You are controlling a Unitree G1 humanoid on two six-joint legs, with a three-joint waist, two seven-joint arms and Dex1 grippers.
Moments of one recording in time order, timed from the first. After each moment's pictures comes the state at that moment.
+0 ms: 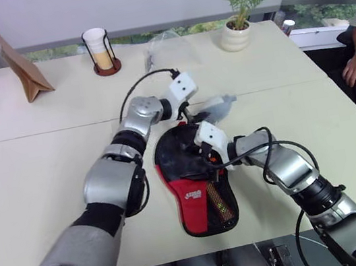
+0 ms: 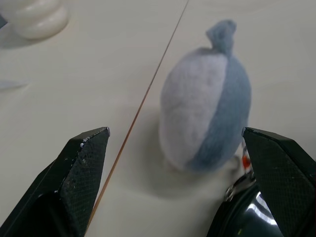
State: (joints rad) left arm -1.29 0.11 -0.05 1.38 0.22 -0.23 -0.88; right arm -0.48 -0.46 0.40 -0.10 0.07 0.59 0.90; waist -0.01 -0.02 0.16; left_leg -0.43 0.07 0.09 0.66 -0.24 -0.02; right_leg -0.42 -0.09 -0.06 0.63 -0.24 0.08
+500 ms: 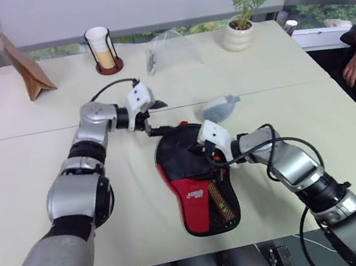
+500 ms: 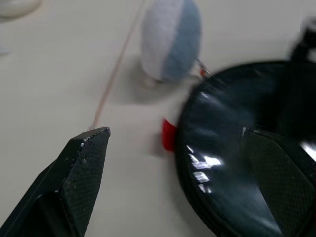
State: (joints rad) left arm -1.08 0.35 -0.02 1.15 0.09 -0.28 -1.35; right arm -0.48 -0.55 0.37 -0.19 0.10 0.66 0.93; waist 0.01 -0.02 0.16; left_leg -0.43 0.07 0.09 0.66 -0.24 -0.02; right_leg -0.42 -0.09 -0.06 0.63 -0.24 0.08
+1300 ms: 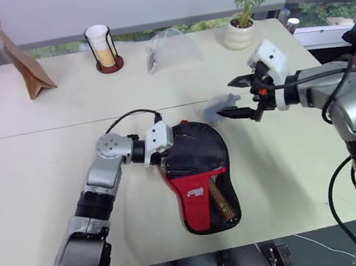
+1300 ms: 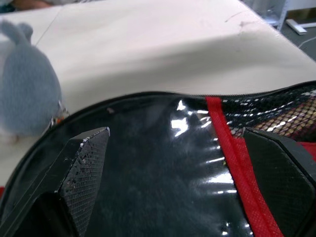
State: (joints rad) left arm -0.64 0.34 -0.22 0.29 -0.09 0.06 -1.32; right arm -0.78 -0.74 0.12 -0.01 0.23 0.77 0.93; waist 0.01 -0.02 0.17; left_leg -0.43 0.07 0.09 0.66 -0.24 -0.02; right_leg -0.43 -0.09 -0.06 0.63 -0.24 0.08
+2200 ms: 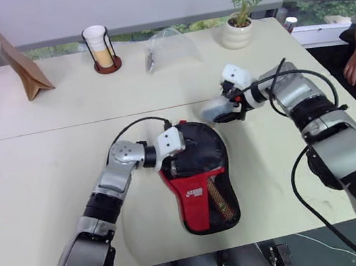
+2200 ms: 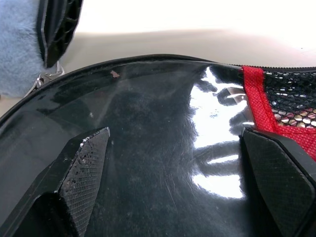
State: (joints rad) left arm -0.63 0.32 -0.31 0.35 -0.03 0.05 -1.17; right arm -1.16 -0.51 0.34 1.04 -0.14 0.17 1.09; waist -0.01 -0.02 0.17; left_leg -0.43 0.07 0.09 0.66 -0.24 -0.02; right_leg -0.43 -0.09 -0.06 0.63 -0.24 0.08
